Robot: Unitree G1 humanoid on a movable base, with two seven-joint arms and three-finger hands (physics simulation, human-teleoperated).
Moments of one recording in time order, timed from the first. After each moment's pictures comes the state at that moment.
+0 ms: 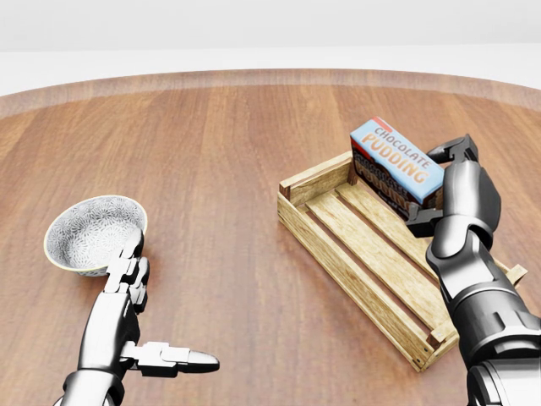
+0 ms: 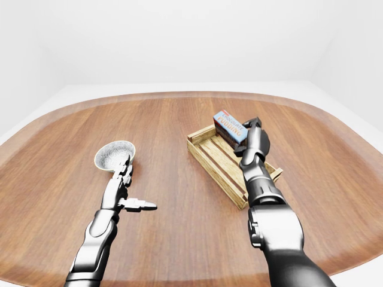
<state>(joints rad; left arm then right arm) 0.00 0.02 0.01 0.03 0.06 0.03 -0.07 -0.92 -0.34 -0.08 1.29 -0.49 -0.09 -0.48</state>
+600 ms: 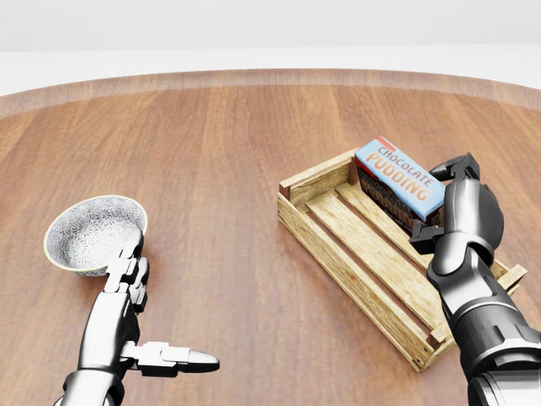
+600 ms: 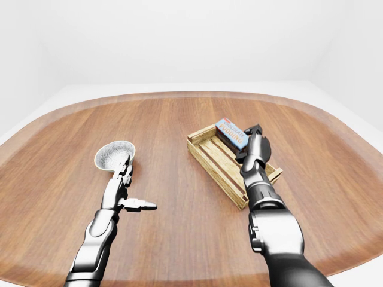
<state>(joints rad) 0.00 0.02 0.01 0.03 0.07 0.04 -0.07 -0.87 -0.33 -0.08 1.31 -0.52 -0.09 -0.52</state>
